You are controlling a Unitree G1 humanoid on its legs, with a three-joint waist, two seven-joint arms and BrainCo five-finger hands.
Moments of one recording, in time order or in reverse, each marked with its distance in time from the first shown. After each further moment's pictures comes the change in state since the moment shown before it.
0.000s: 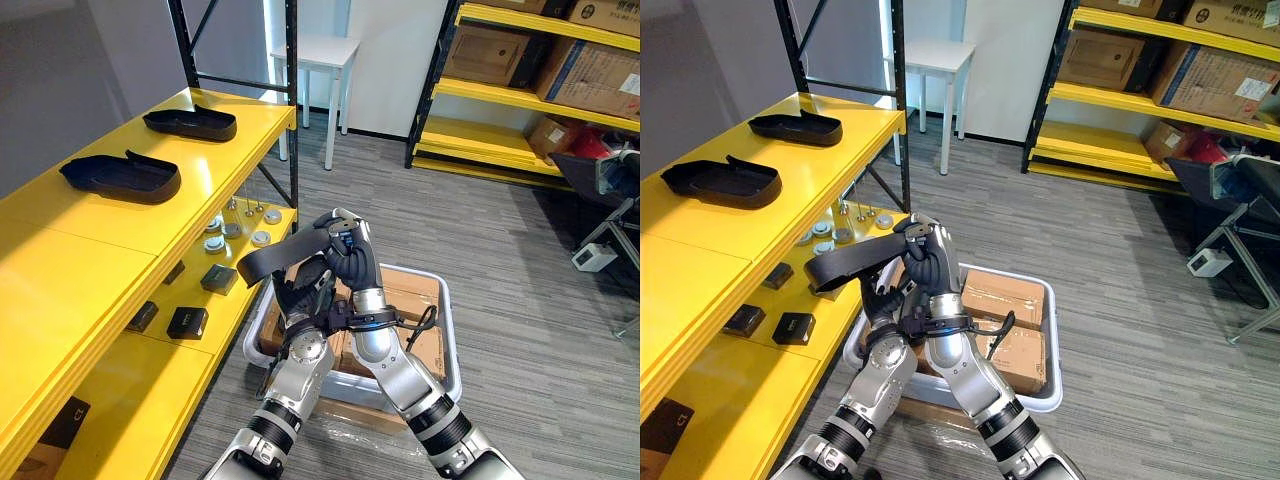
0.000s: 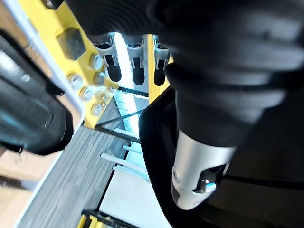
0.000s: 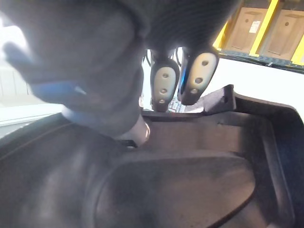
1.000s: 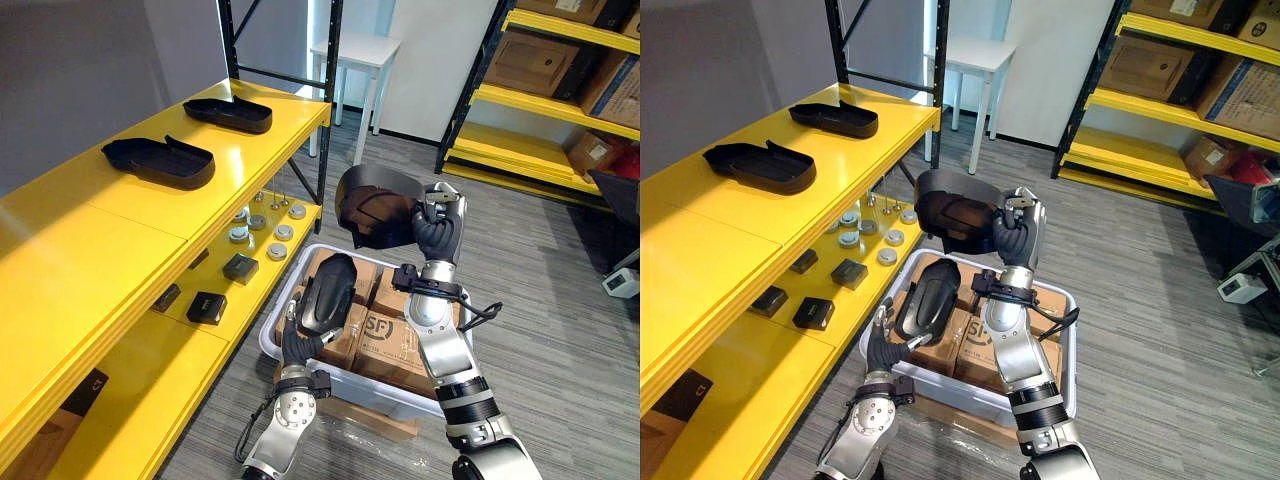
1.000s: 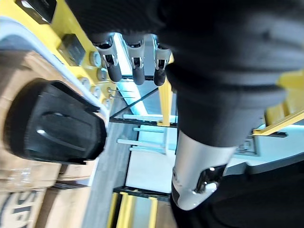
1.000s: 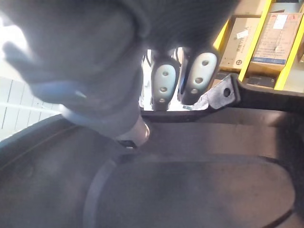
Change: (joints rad) left arm 0.352 0.066 -0.038 -0.182 0.220 -0.046 -0.323; right arm -0.045 -0.021 -0.375 0.024 0.002 0.058 -0.071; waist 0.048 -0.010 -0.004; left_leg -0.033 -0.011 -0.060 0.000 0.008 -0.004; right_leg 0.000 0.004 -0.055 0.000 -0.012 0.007
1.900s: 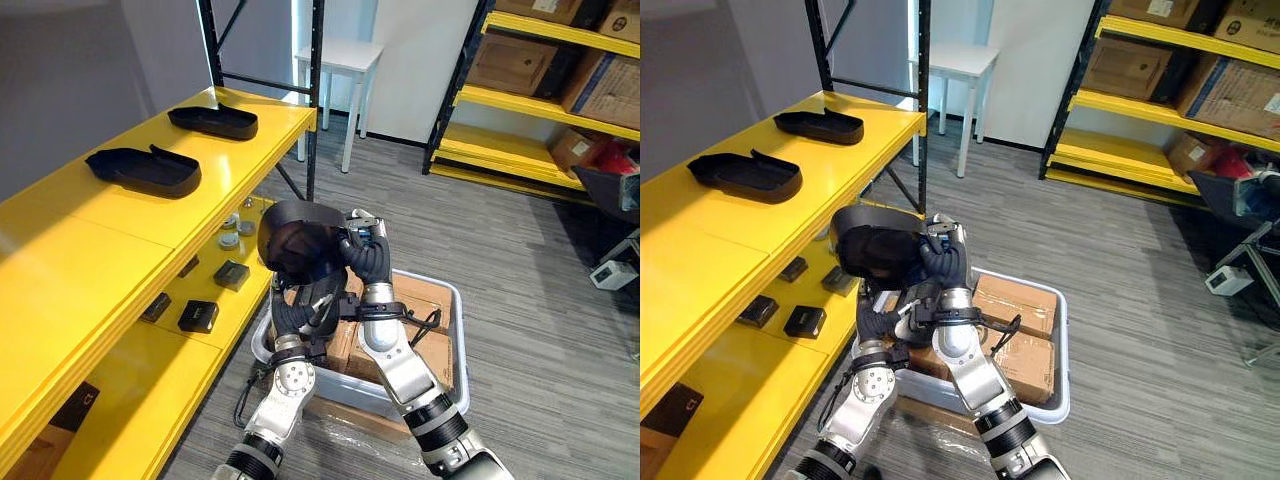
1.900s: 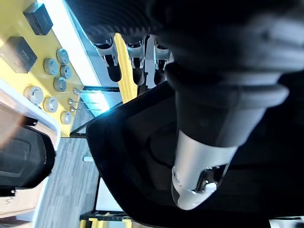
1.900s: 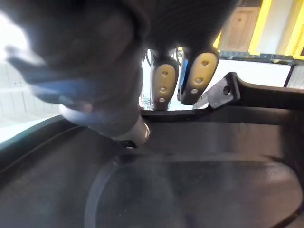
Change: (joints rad) left arm -0.197 0.008 0.040 0.113 0.055 -0.015 0.157; right arm 0.052 0.083 0.285 0.002 0.155 -0.039 0.096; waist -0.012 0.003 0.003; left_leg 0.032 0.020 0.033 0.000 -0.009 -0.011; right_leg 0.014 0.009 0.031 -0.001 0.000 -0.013
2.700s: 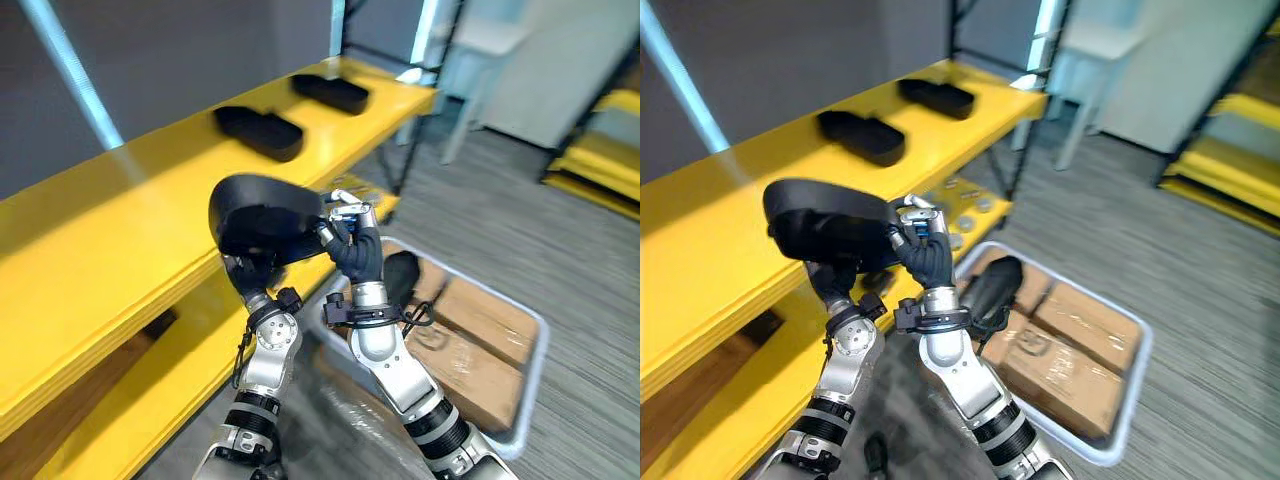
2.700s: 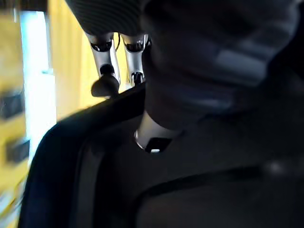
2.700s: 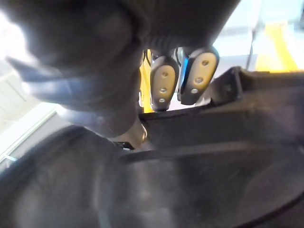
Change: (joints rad) left arm -0.116 -0.020 0.272 -0.164 -0.073 -0.019 0.131; right arm -0.013 -0.007 0.116 -0.161 0.078 -0.081 0.023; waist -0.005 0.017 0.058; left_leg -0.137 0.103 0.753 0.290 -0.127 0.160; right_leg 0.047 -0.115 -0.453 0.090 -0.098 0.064
